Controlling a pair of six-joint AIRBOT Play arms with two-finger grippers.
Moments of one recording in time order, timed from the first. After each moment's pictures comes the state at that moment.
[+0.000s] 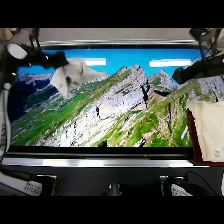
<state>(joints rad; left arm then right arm) -0.07 -1.66 1.96 1.03 -1.07 -1.54 -0.08 -1.29 1.63 -1.35 1.20 1.05</state>
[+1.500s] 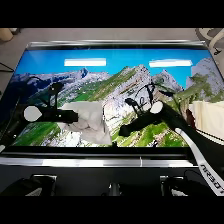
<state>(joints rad) -0.32 -1.05 0.90 1.27 -0.96 -1.63 0.35 -1.41 0.92 -0.83 1.08 1.01</state>
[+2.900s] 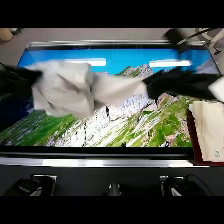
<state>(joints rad) -0.31 -0.76 1.44 1.36 -1.02 -1.52 0.20 -0.91 1.38 -1.09 1.01 1.04</state>
